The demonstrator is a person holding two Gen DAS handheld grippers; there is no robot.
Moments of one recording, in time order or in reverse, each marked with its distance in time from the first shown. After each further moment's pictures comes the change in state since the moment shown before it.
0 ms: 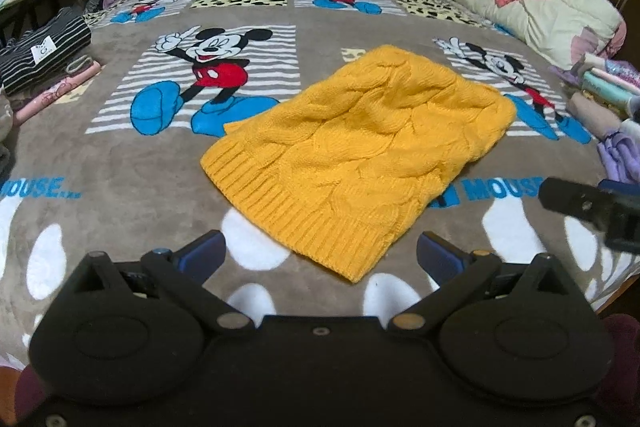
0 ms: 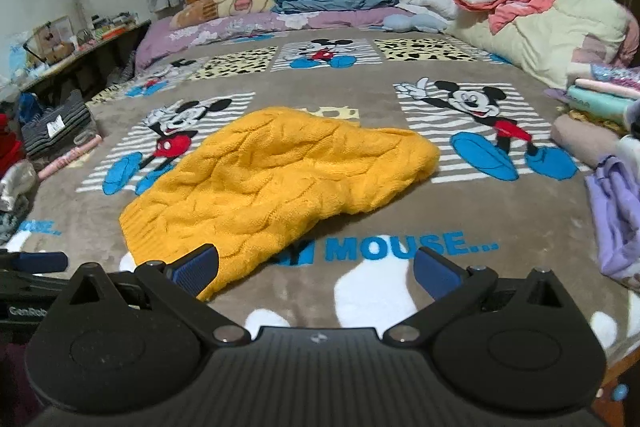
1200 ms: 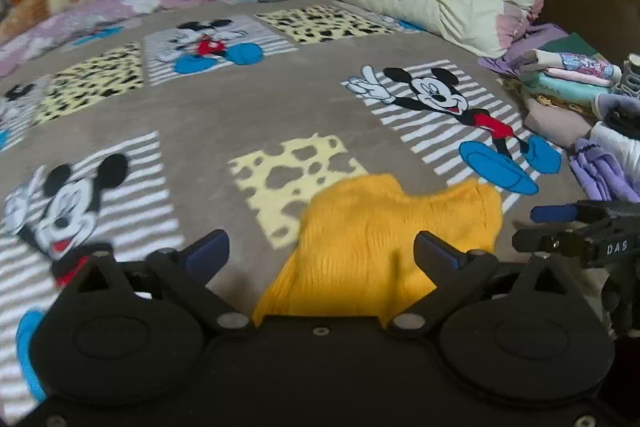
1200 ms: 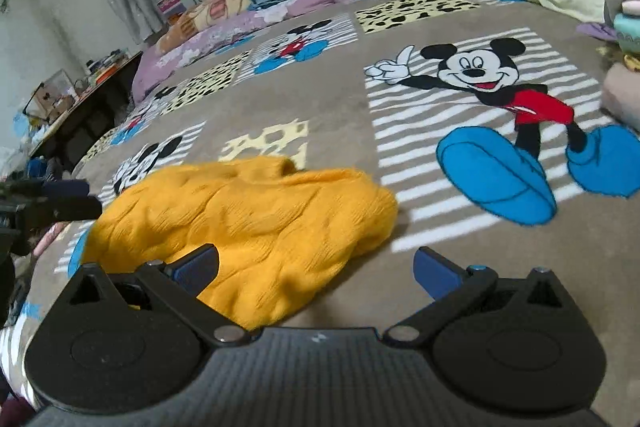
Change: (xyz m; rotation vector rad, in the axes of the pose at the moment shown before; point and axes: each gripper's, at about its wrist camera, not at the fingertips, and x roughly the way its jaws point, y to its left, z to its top) left arm 0.146 -0.036 0.190 0.301 0.013 -0.321; right arm 0.148 -0.144 0.062 0.207 0.058 0.162
